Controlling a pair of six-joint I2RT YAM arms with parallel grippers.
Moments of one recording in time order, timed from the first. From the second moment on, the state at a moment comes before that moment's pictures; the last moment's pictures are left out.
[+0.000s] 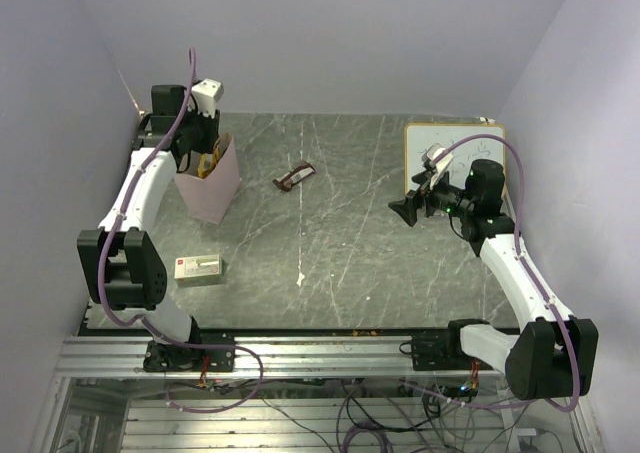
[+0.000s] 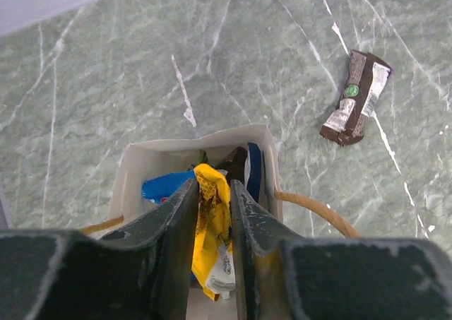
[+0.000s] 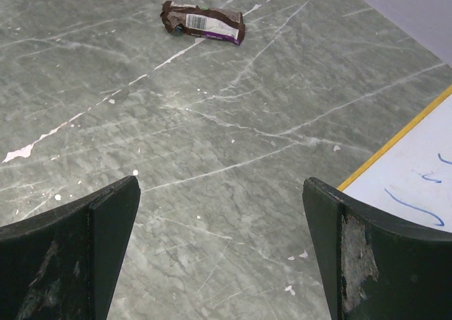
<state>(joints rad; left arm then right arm) -0.02 1.61 1.45 -0.44 0.25 0.23 0.05 1.11 0.78 -0.07 -0.75 -0.37</state>
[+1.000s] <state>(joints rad) -0.02 1.39 1.50 -0.41 0.22 0.23 0.05 1.11 0.78 -0.07 -0.74 -0.36</state>
